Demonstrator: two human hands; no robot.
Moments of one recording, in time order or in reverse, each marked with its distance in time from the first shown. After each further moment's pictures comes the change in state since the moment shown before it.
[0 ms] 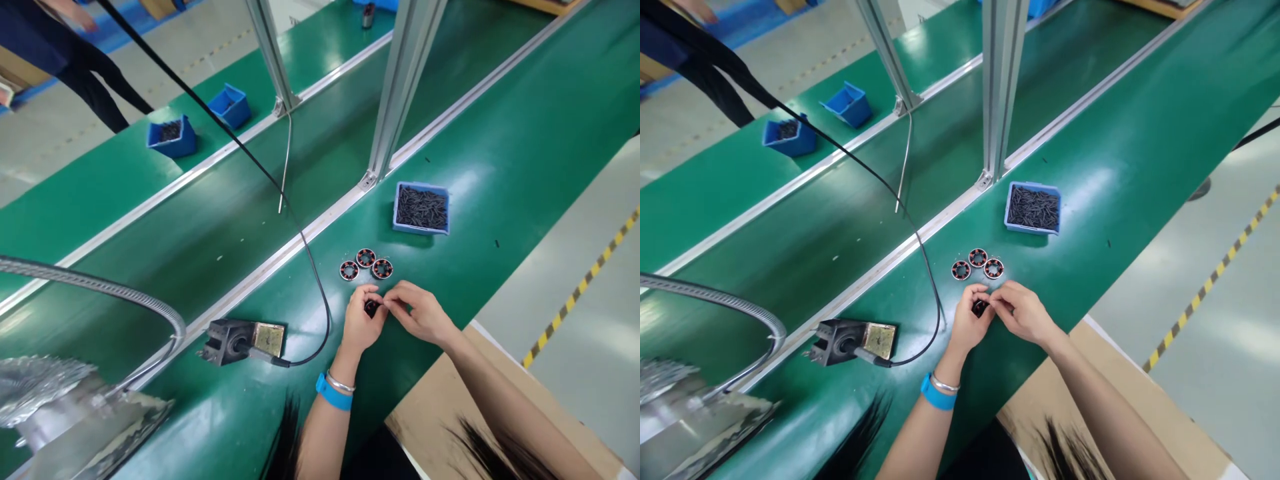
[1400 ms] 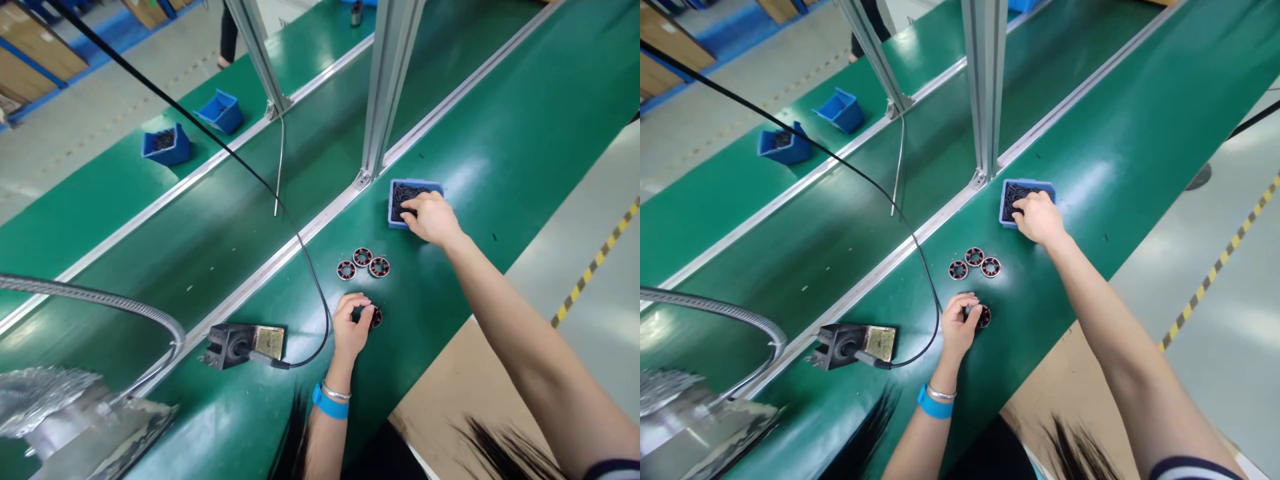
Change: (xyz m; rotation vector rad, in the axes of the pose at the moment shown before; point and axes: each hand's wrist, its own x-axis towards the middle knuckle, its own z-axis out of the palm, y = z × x) left_hand -0.014 -0.014 -0.014 -0.046 0.227 0.174; right_hand 0.132 0.074 -0.082 -0.734 0.155 0.062
